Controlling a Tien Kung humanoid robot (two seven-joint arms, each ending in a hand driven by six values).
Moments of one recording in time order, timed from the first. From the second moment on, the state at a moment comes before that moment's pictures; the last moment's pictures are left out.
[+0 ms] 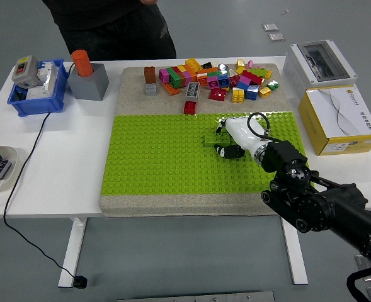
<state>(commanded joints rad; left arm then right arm) -0.07 0.14 -1.33 -0.18 1.23 0.06 -0.08 0.69 0.00 0.70 0.74 -2.08 -0.18 -0.10</state>
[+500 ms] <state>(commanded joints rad) -0.06 0.13 -1.34 -0.18 1.23 0.05 -0.08 0.68 0.00 0.66 0.78 -2.07 -0.18 -0.11</state>
